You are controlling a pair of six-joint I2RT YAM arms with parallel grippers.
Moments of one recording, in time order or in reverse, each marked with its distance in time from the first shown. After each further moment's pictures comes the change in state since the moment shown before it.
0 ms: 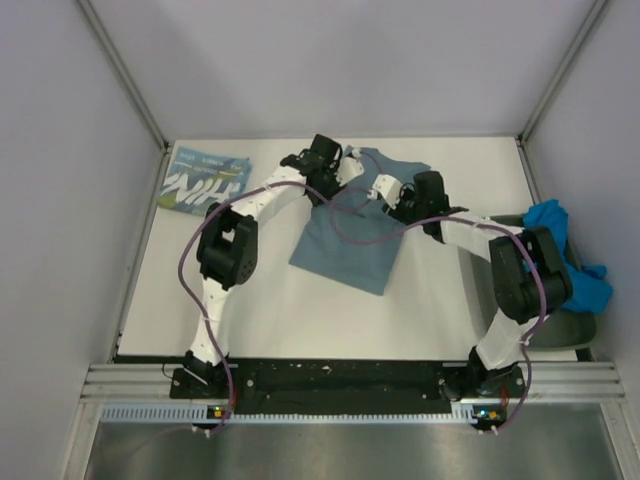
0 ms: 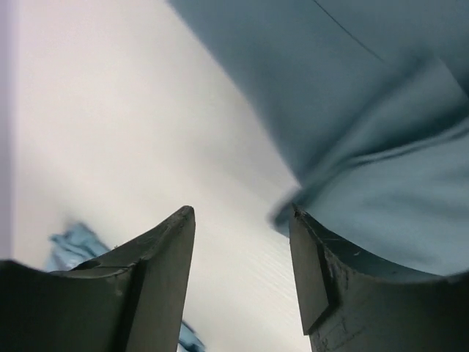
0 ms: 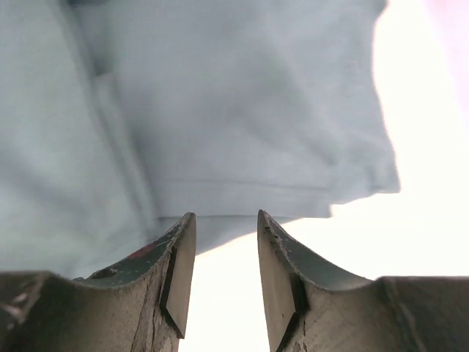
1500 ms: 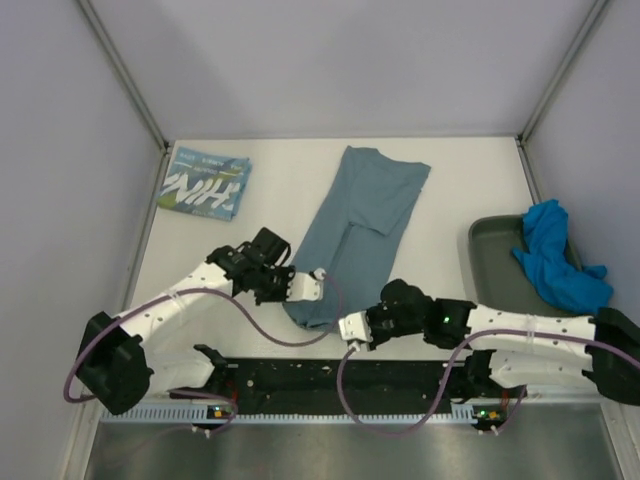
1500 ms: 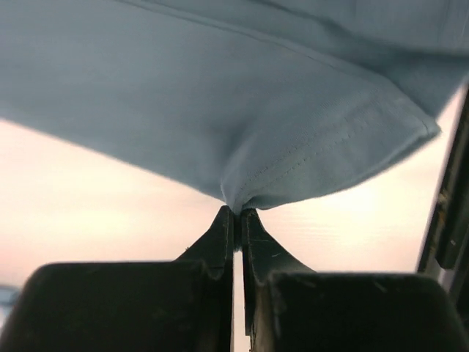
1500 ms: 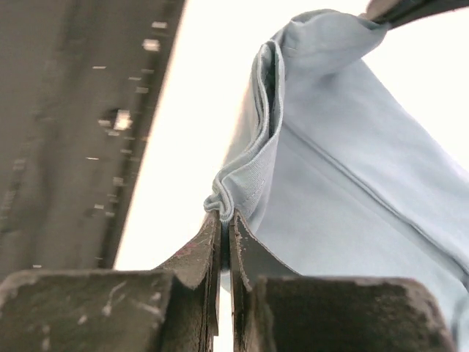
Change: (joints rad) left arm -0.123 -1.007 -1.088 -0.195 0.318 0.356; right arm 0.891 -0.627 -0.454 -0.172 -0.093 0.117
